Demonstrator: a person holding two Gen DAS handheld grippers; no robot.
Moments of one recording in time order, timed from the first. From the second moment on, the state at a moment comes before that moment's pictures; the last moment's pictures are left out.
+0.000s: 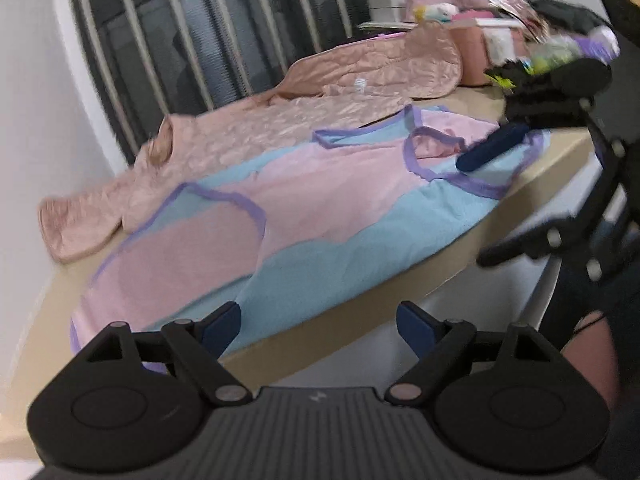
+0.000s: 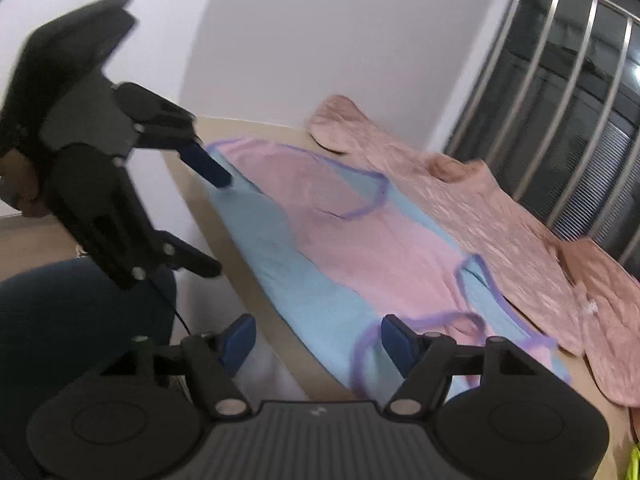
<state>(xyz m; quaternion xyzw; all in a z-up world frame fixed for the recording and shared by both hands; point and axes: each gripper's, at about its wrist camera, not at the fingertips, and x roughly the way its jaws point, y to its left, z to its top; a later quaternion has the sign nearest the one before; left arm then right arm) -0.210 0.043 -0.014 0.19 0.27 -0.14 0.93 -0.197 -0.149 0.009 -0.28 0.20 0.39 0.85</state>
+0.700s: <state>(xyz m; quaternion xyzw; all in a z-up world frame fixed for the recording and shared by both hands) -0.201 0.042 -0.018 0.20 0.27 -0.19 0.92 -0.168 -0.174 0.006 -0.17 0.24 0.40 0.87</state>
